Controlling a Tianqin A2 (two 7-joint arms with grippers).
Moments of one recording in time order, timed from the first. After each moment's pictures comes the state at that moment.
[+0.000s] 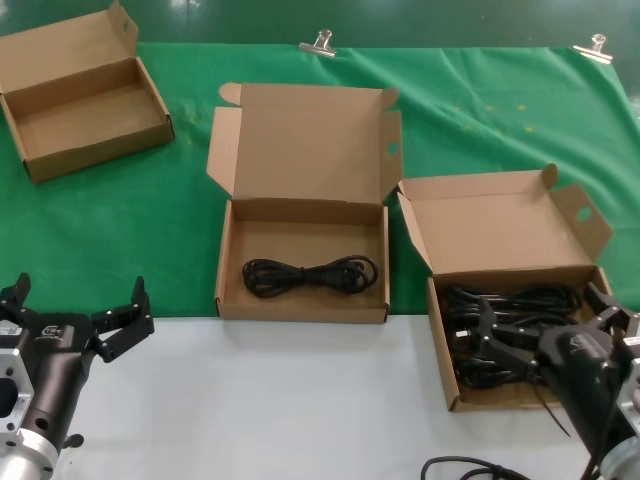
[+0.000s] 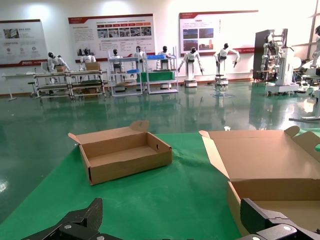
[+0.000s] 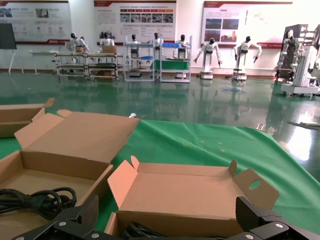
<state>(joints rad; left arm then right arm) 0.00 -0.30 1.60 -1.60 -1.80 0.00 0.00 0.03 0.29 -1.62 1.58 1.75 -0.02 0.01</state>
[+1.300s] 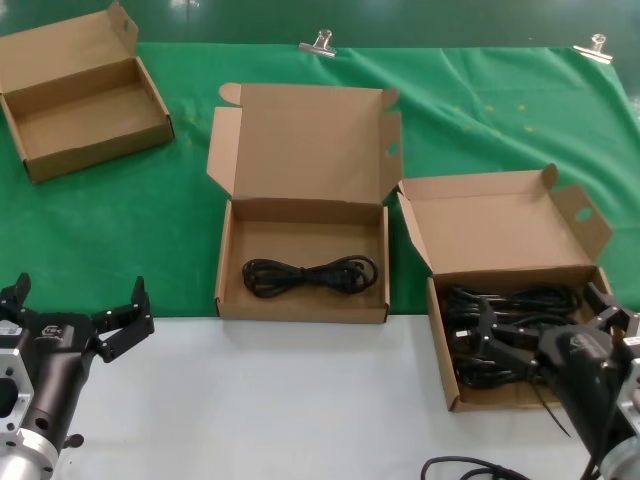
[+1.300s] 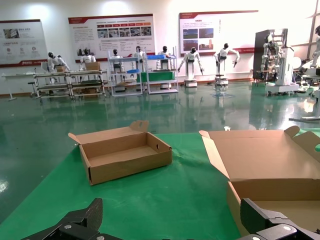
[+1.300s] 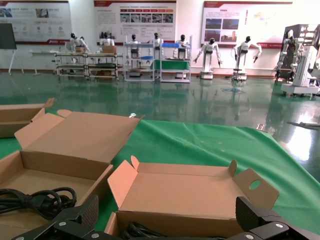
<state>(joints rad) 0.00 -0.30 1.60 -1.60 -1.80 0.00 0.00 0.03 0.29 -1.62 1.58 1.75 -0.02 0.01</state>
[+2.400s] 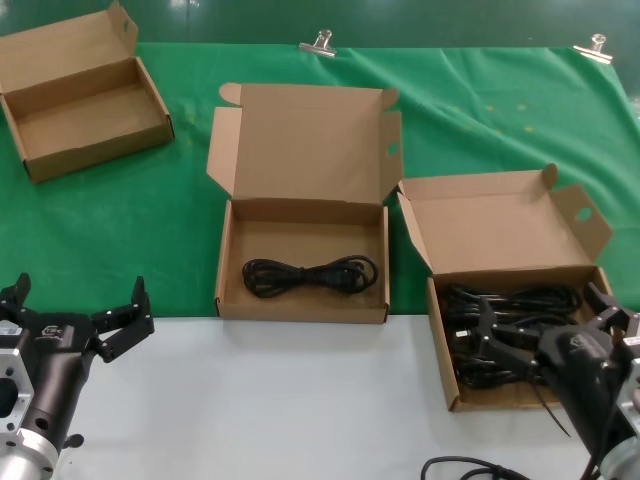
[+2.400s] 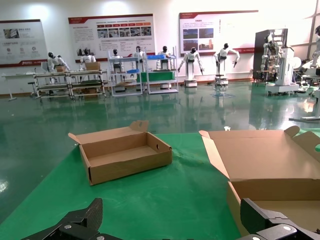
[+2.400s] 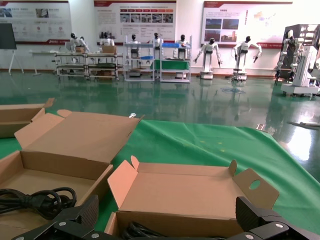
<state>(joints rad) 0.00 -0.30 1.60 -1.60 -1.80 0.00 0.00 0.03 0.29 -1.62 1.58 1.75 -0.02 0.01</state>
